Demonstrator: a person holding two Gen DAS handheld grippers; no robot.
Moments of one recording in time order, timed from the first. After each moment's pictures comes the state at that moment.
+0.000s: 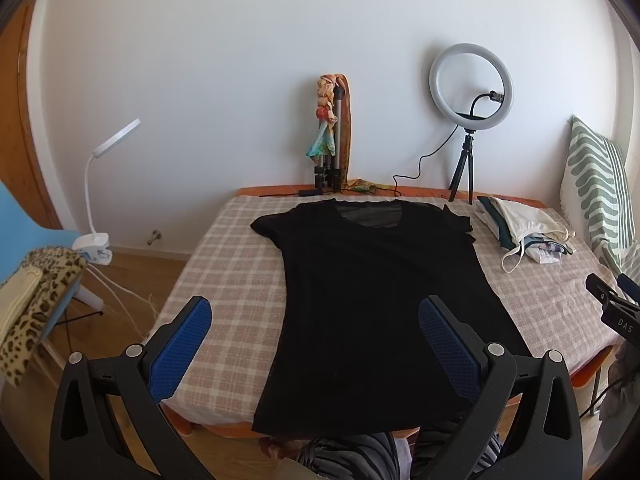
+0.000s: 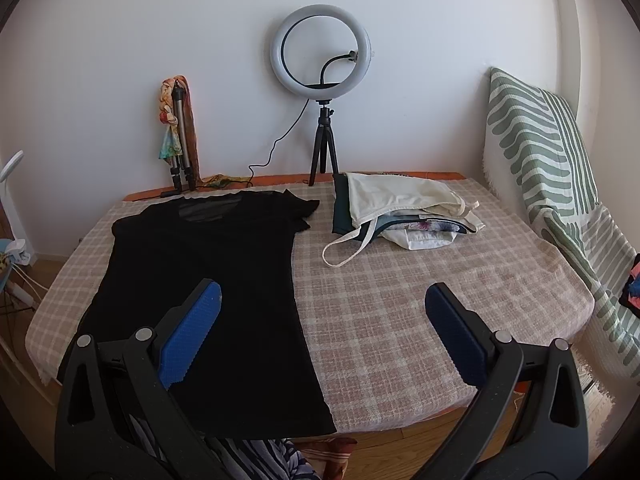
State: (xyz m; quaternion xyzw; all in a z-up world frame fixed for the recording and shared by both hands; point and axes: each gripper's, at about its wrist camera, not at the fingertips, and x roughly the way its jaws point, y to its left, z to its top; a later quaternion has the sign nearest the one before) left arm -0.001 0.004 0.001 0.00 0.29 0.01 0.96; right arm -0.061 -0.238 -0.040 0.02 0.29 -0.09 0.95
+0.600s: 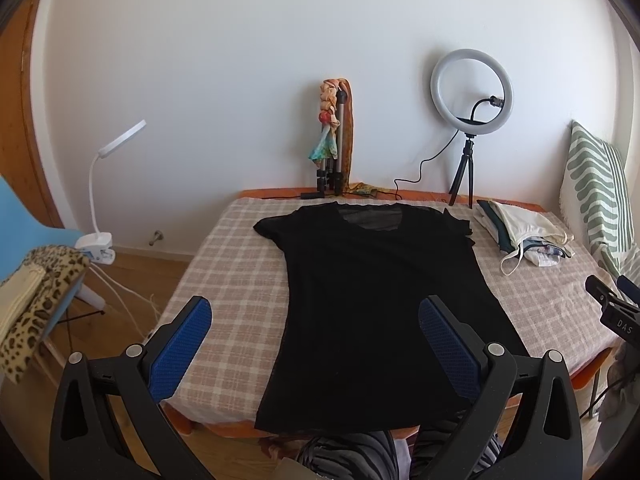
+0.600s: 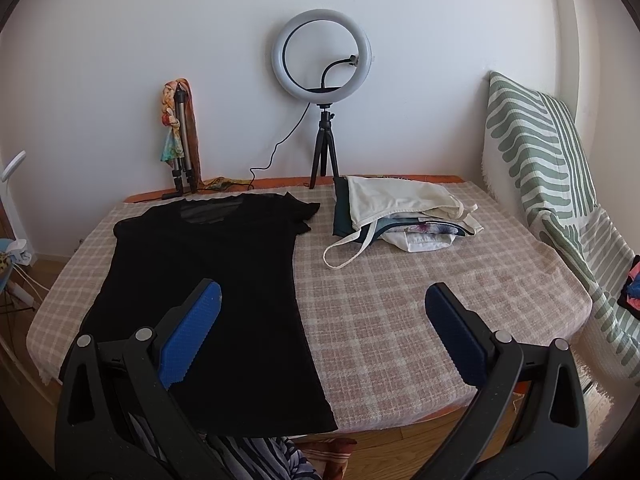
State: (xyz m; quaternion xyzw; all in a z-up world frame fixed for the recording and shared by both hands) left arm -0.004 0.007 0.006 -0.01 0.29 0.01 0.96; right arm -0.065 -0.233 -0.035 0.02 0.29 -0.09 0.95
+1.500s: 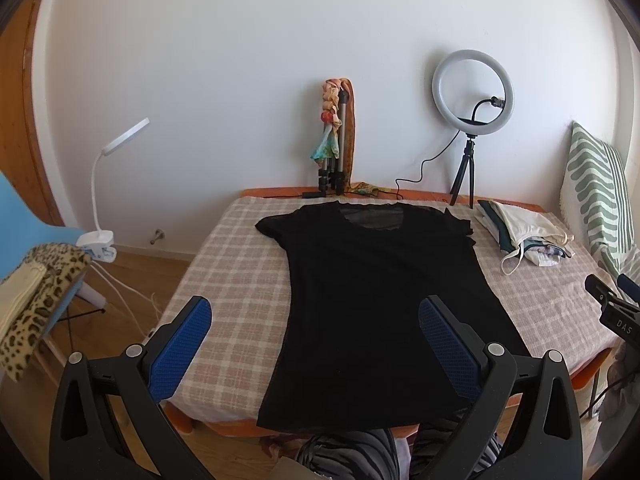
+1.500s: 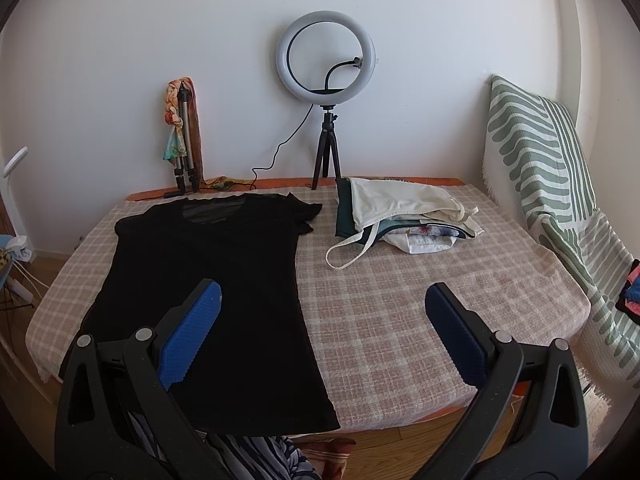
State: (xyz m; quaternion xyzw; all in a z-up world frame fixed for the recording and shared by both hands) left arm -0.008 0.010 0.006 -0.01 0.29 0.01 0.96; right arm -0.066 -0.228 -0.033 0.02 0.28 -0.10 0.95
